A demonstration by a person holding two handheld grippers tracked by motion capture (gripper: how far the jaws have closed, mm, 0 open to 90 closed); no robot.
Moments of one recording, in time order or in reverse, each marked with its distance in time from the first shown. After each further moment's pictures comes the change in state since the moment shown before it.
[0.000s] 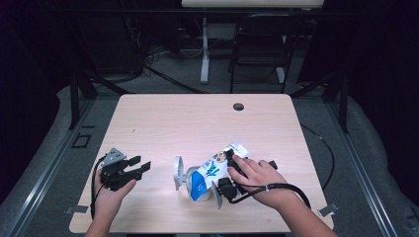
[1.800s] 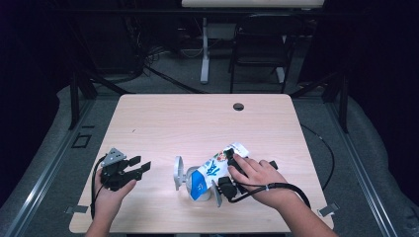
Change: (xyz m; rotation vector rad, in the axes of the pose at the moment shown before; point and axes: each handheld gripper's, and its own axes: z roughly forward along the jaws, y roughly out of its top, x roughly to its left) left arm 0.000 0.000 0.000 0.000 0.001 0.001; right arm -0.001 -0.001 0.001 0.005 0.012 0.020
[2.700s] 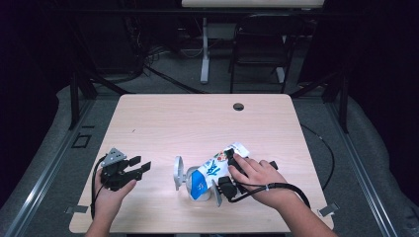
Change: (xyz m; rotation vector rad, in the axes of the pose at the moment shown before) left arm 0.000 0.000 0.000 -0.001 -0.001 -0.001; right arm 0.001 0.000 0.002 -0.010 0.007 0.020
